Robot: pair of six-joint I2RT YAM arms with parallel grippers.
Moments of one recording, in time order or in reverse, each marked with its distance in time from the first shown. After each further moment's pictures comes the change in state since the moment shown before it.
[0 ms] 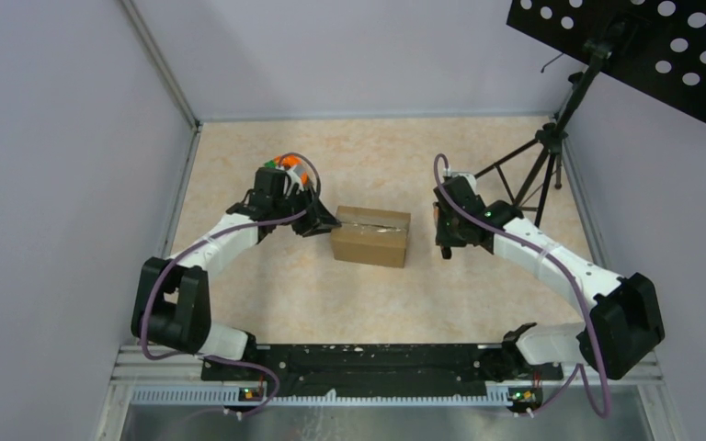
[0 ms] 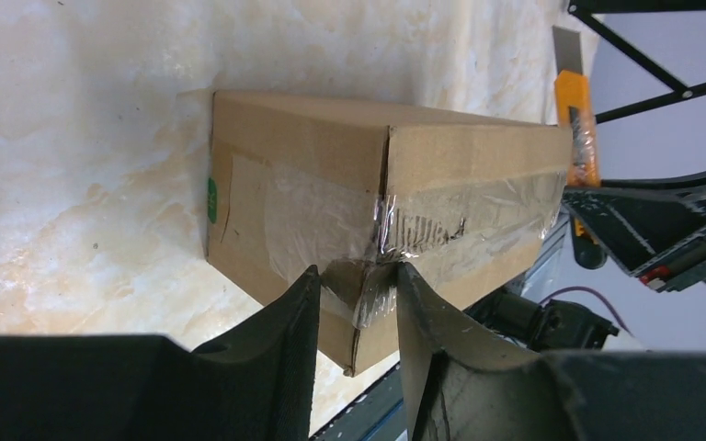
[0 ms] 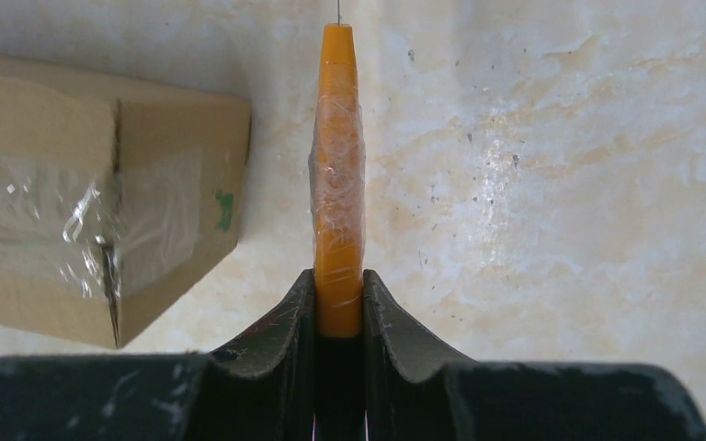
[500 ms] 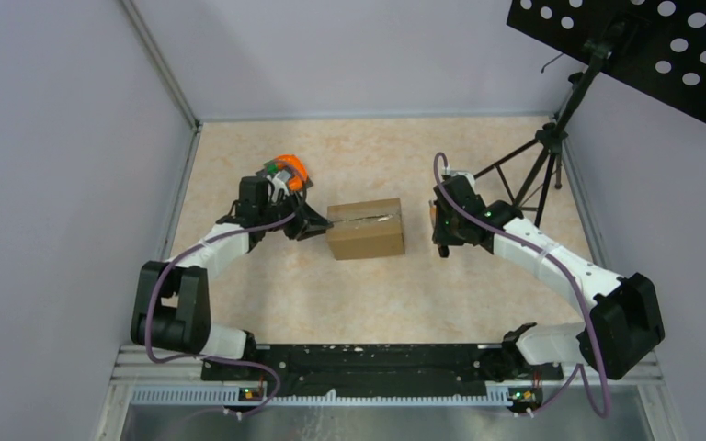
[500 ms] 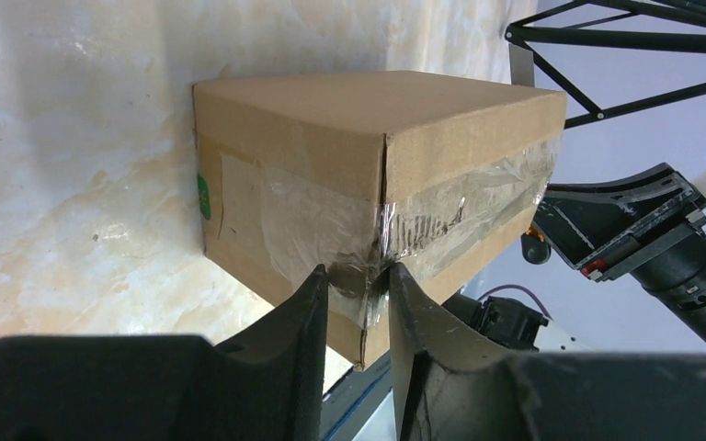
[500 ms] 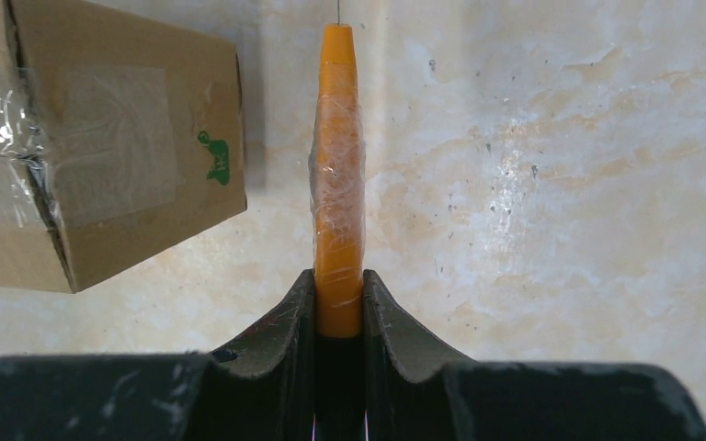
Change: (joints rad) left arm 0.126 -0.013 -0.137 0.185 0.171 -0.119; right arm 0.000 0.000 -0.006 0.030 -0.028 0.000
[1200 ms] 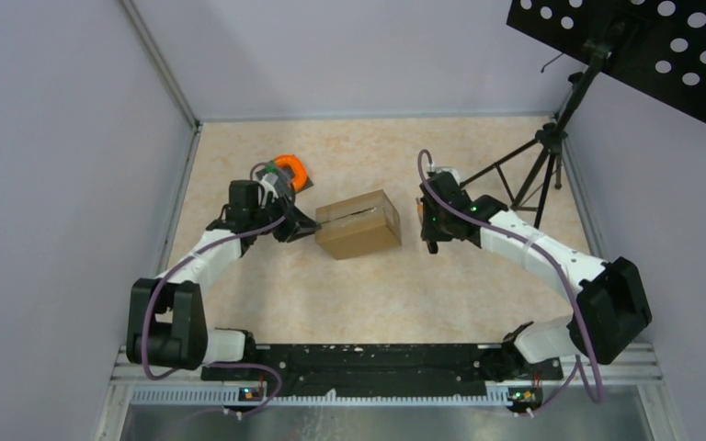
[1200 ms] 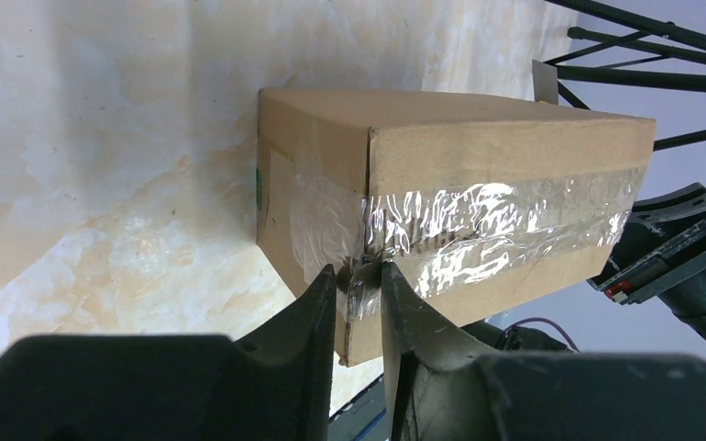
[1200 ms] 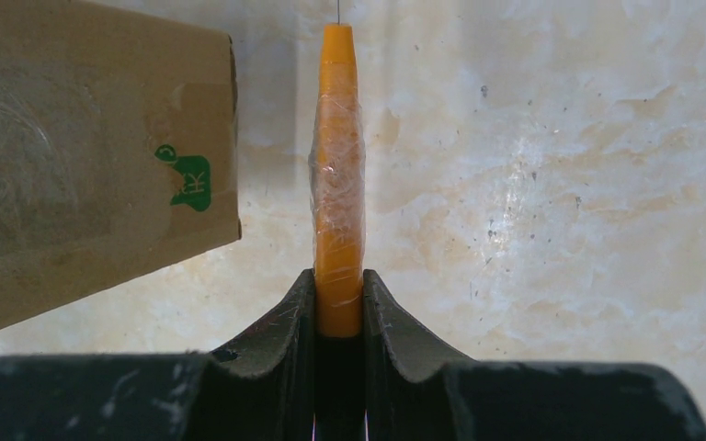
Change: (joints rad) left arm 0.049 -0.089 -0.029 -0.085 -0.079 0.045; right arm 0.047 0.078 0.051 0.032 -0.003 -0.009
